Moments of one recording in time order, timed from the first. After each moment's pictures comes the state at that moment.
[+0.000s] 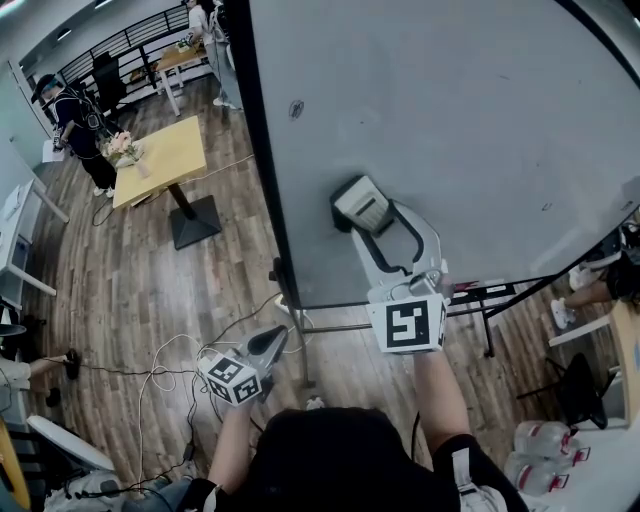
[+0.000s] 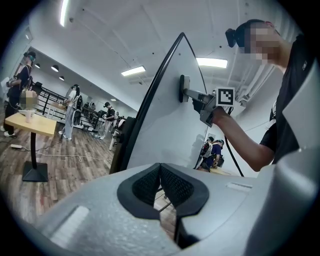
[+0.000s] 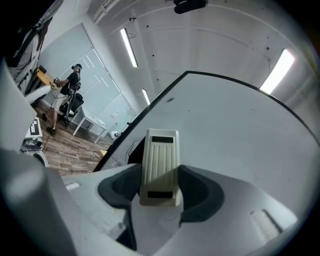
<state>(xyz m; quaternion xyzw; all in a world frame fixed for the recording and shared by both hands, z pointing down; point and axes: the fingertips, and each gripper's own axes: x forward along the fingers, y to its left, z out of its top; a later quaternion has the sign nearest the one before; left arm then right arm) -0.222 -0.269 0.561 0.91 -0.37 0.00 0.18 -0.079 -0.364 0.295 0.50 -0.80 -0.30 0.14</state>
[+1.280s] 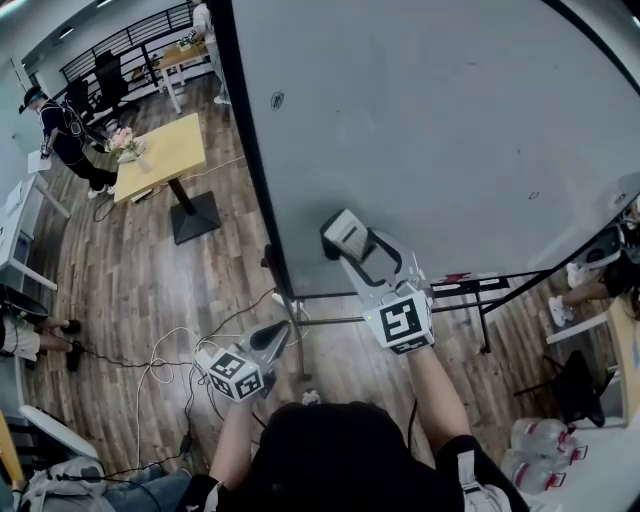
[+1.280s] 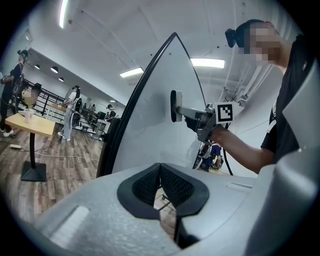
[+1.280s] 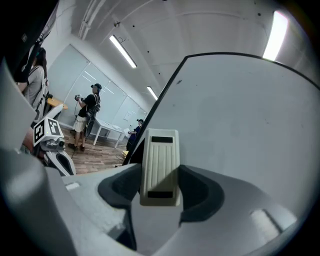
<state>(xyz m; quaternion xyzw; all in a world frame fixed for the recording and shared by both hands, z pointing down) -0.186 -0.235 0.548 0.91 -0.37 0.00 0.18 -0.063 -0.329 0.380 0.43 -0.87 -0.20 0.16</state>
